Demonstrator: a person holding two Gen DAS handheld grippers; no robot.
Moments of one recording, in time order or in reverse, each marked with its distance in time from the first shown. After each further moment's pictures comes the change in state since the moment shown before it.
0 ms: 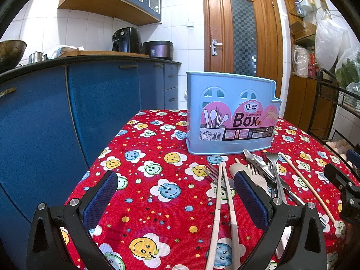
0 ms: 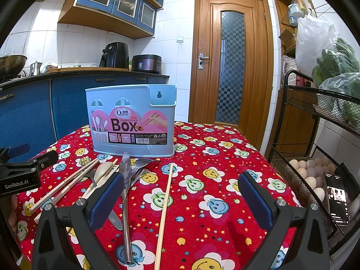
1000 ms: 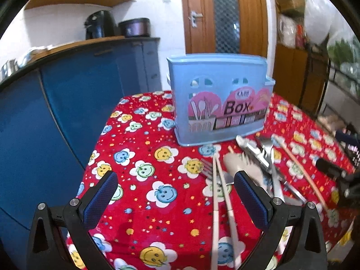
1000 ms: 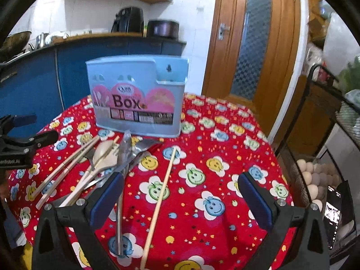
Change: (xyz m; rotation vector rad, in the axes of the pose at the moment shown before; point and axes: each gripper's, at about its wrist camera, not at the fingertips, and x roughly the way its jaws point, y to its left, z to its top) left arm 0.023 -0.008 0.034 0.154 0.223 -0.082; right arm 0.032 -0.008 0.029 -0.104 0.285 0.089
